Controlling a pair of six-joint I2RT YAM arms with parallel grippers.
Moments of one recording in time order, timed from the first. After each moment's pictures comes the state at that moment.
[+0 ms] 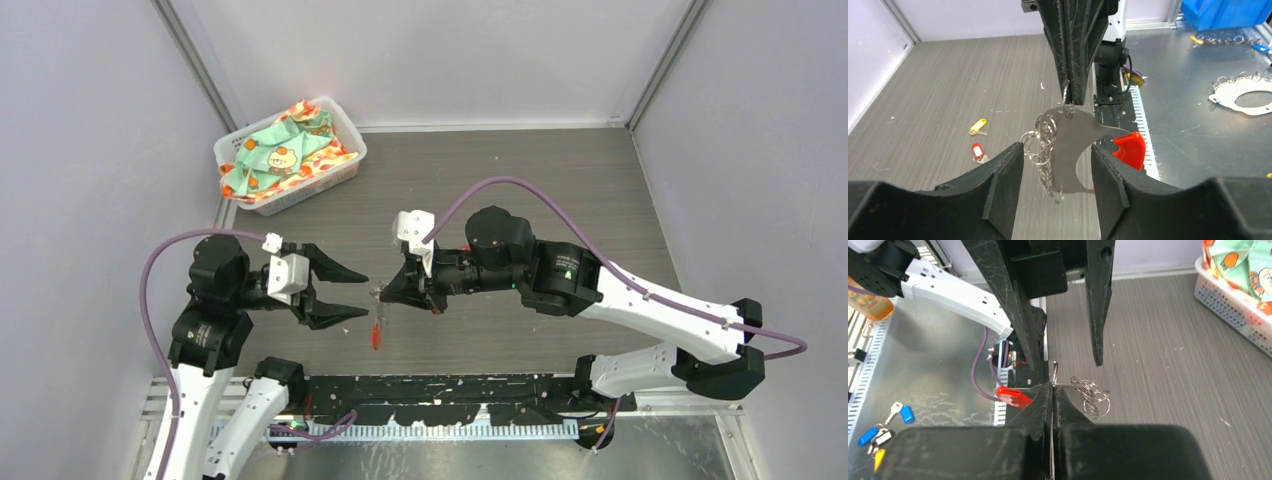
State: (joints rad) left arm -0.24 0.58 0.95 -0.53 1.28 0.26; right arm 1.23 1.23 1.40 -0.39 -0.29 -0.02
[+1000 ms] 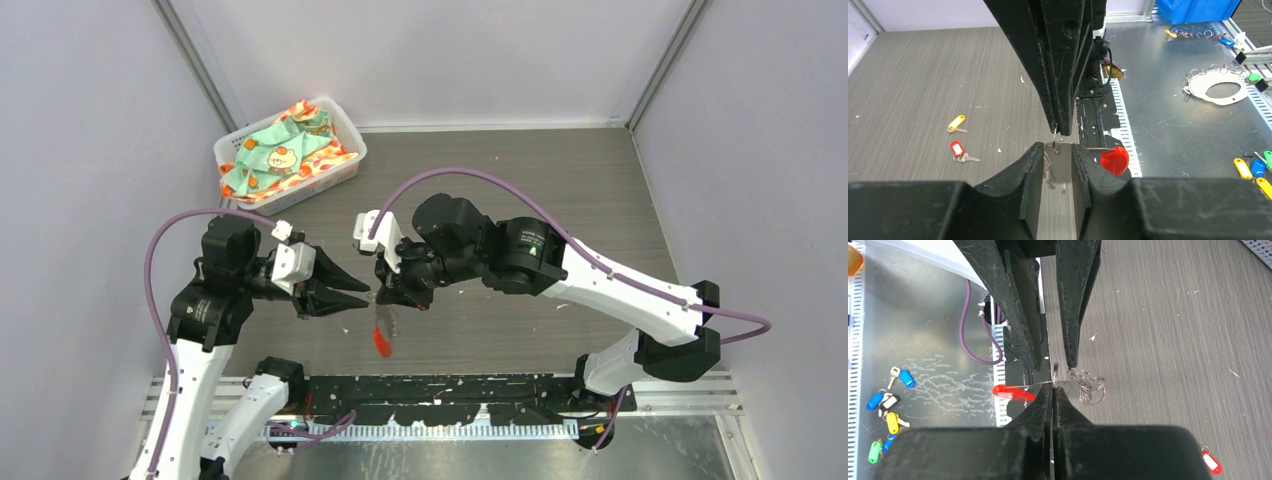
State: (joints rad) left arm -0.24 0.71 1.08 -0.81 1.34 0.48; right arm 1.25 1.47 1.76 -0.83 -0.24 -0.05
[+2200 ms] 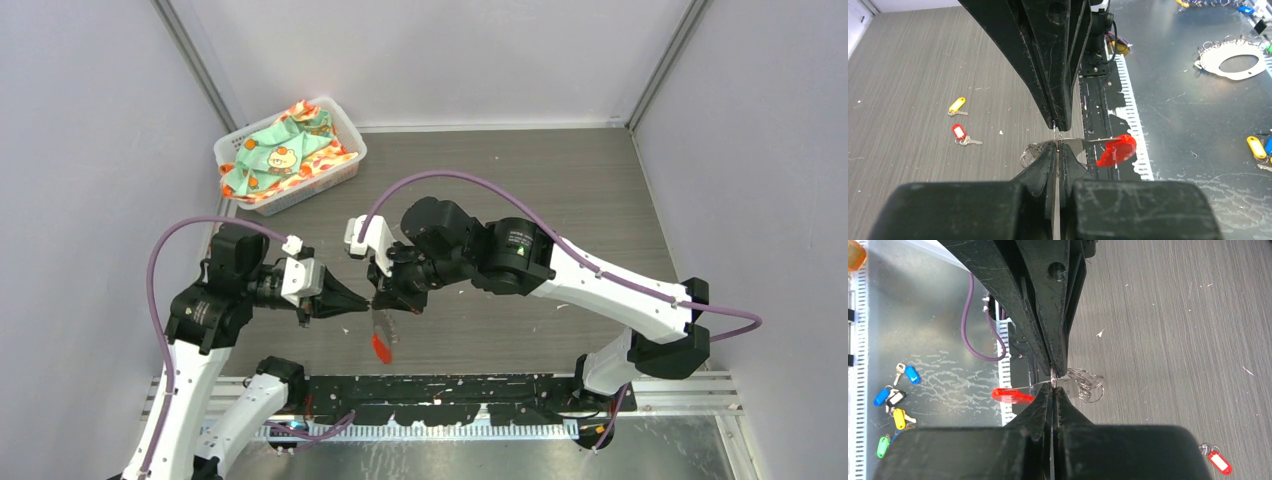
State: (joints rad) left arm -0.29 0.72 1.09 -0.98 1.24 0.67; right arm 1.25 1.51 1.79 -0.85 -0.24 -0.03
